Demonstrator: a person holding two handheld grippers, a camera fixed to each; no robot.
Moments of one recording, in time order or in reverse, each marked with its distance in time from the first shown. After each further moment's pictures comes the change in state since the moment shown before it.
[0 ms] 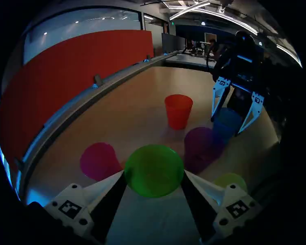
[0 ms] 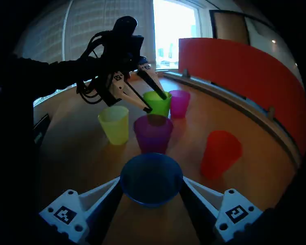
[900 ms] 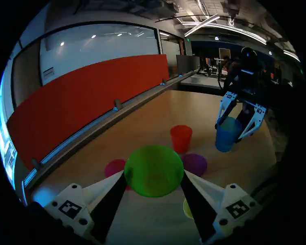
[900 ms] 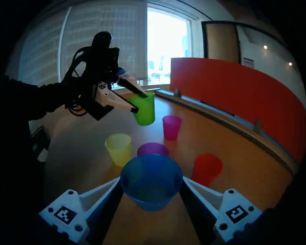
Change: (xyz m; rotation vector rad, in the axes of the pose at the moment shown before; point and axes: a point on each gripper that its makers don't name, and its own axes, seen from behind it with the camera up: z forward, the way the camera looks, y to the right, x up) left arm 0.052 0.008 -0.081 0.168 0.158 -0.045; right arm 0.056 -0.013 -0.050 -0.090 0.124 0.011
